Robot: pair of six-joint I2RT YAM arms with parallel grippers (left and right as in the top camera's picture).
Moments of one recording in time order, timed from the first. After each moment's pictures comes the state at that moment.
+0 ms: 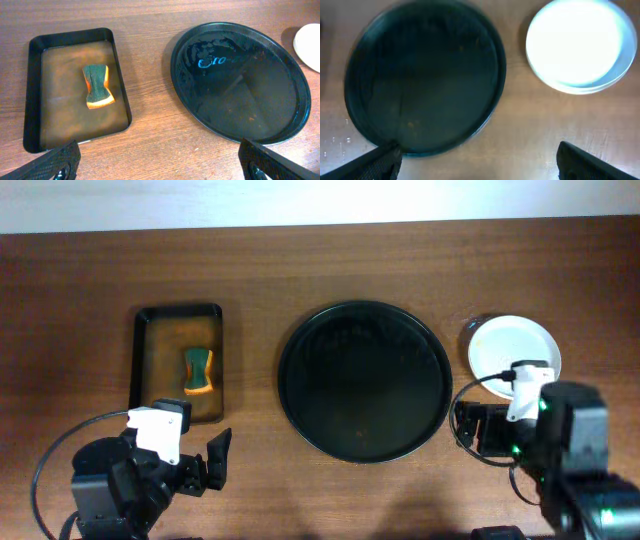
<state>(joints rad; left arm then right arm) 0.05 0.55 0.87 -0.99 0.28 0.08 0.04 0.77 0.99 -1.06 -0.08 0.12</state>
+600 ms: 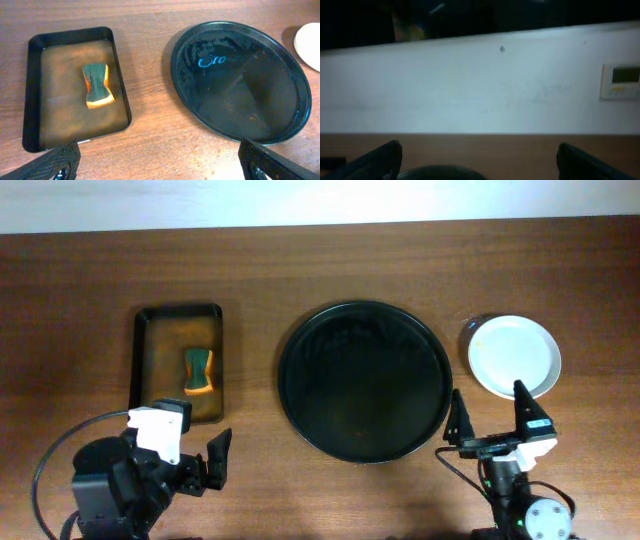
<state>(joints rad) 0.05 0.55 0.87 -0.99 0.28 0.08 0.06 0.01 0.07 0.18 -0.06 0.09</state>
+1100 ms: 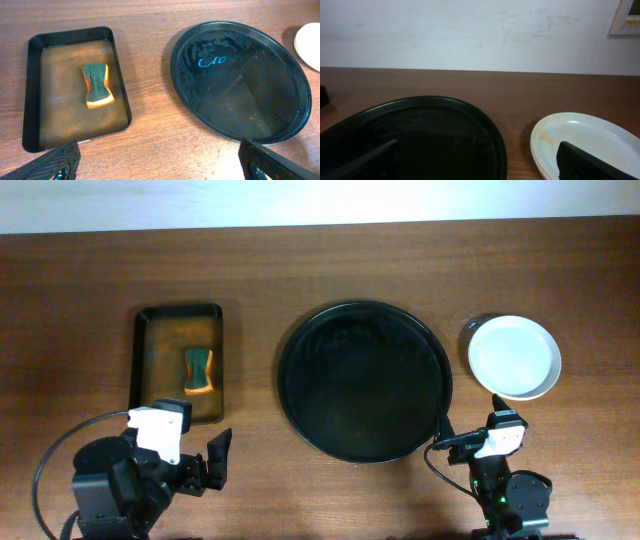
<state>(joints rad) 0.05 0.55 0.87 -0.99 0.28 0.08 0.06 0.02 0.01 -0.07 -0.06 0.02</state>
